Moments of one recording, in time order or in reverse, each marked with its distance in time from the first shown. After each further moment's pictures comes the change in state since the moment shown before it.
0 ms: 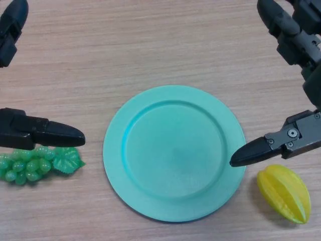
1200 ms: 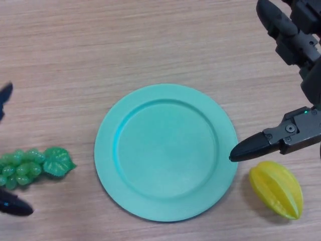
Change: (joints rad) left arm 0.230 -0.067 0.005 0.592 1.008 -0.648 -0.296; right arm -0.010 0.012 -0.001 0.034 -0.015 -0.001 0.012
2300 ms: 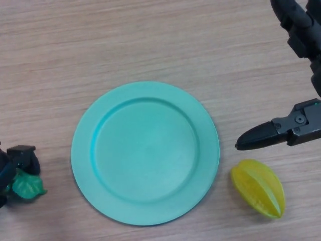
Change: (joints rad) left arm -0.005 0.132 -0.071 0.259 0.446 -0.411 0.187; right arm -0.004 -0.016 -0.043 0.000 0.064 0.000 -0.073
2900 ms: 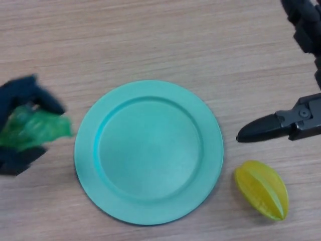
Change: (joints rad) left arm -0.164 -0.151 -0.099 -0.751 -0.392 0.775 -0.447; right arm -0.013 -0.009 0.001 -0.010 0.078 0.000 -0.092
